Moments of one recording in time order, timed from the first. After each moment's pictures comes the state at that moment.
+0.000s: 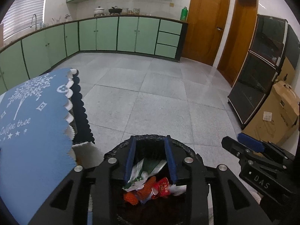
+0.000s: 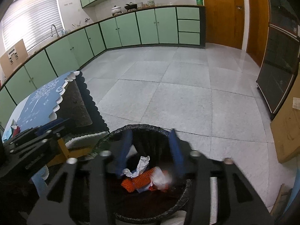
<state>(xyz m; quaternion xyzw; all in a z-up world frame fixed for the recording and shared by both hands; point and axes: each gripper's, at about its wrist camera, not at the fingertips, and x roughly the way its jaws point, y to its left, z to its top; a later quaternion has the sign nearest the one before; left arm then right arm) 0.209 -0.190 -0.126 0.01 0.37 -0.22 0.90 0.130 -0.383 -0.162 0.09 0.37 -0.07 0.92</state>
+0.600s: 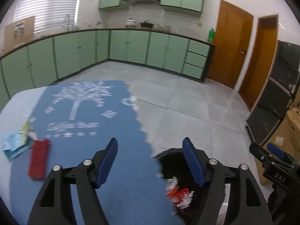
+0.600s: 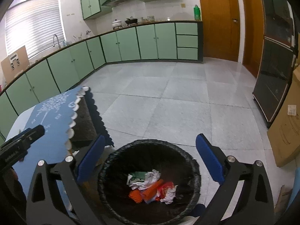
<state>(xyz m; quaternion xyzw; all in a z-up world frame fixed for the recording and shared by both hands) 0.190 -0.073 -0.080 -0.03 0.33 -0.11 0.94 0.122 -0.329 -0.118 0.08 0.32 -0.06 0.94</state>
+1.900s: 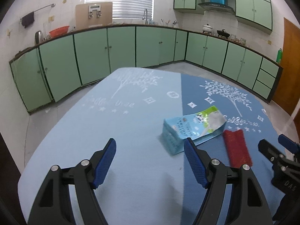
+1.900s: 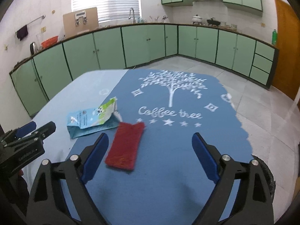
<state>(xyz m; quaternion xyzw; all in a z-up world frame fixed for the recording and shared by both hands) 0.151 0.228 -0.106 -0.07 0.33 0.14 0.93 0.169 0.002 -0.130 -0.04 0.34 0.16 0.93</state>
